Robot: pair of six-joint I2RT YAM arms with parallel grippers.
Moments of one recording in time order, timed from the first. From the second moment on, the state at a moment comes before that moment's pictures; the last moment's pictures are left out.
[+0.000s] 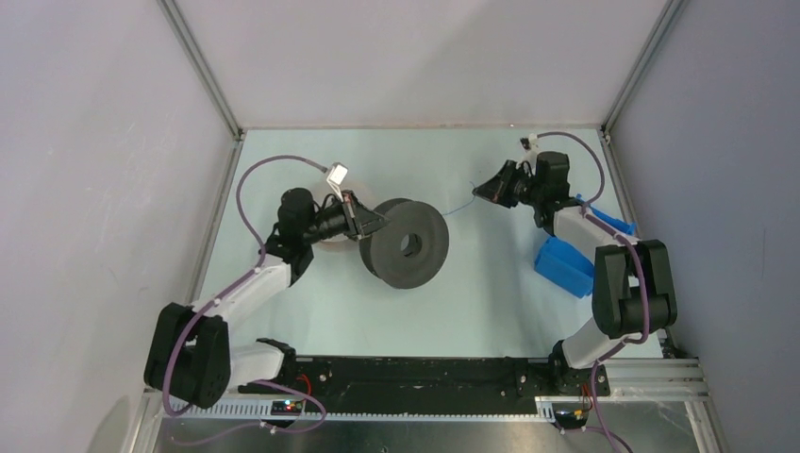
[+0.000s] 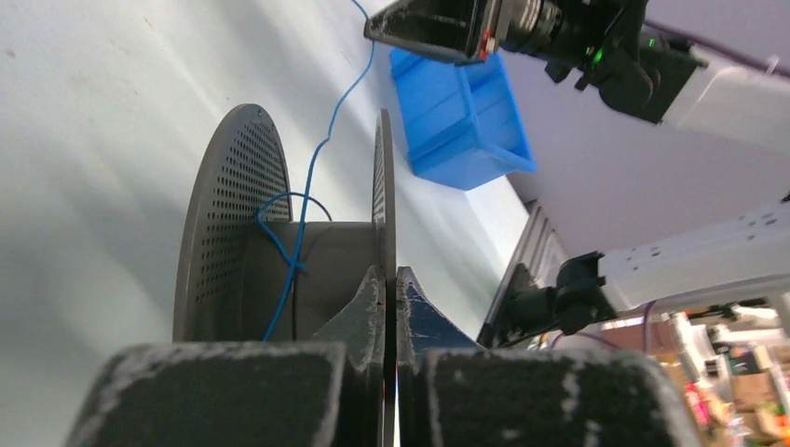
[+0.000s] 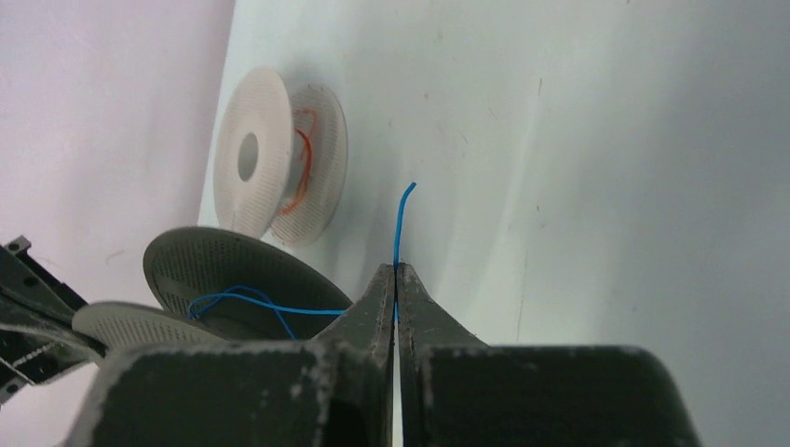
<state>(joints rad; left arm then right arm) -0.33 1.21 0.66 0.35 0.72 -0.63 0.13 1.59 0.98 0.19 -0.60 0.60</state>
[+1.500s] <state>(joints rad) -0.28 1.41 0.46 0.86 0.50 -1.02 0.97 1.06 0.42 0.27 -0.05 0.25</state>
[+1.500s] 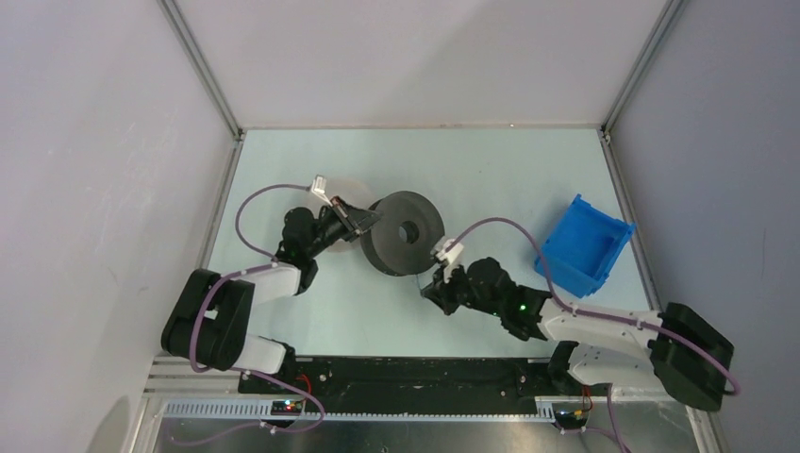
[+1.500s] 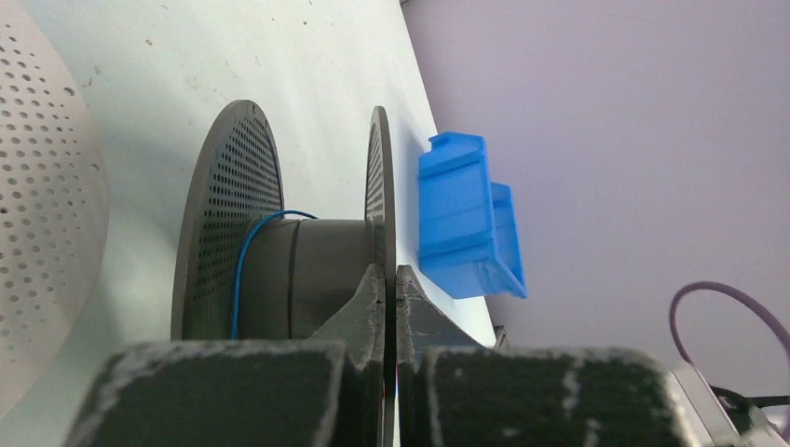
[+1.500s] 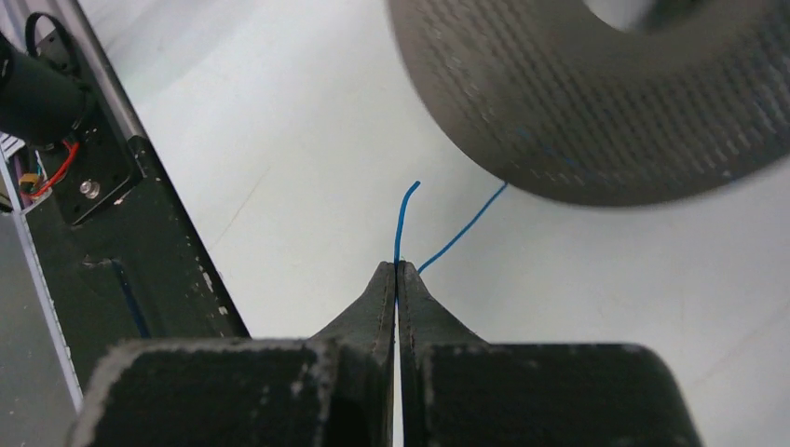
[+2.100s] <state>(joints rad) -0.42 1.51 0.49 0.93 0.42 -1.02 0.98 1.38 0.87 0.28 -0.01 0.11</state>
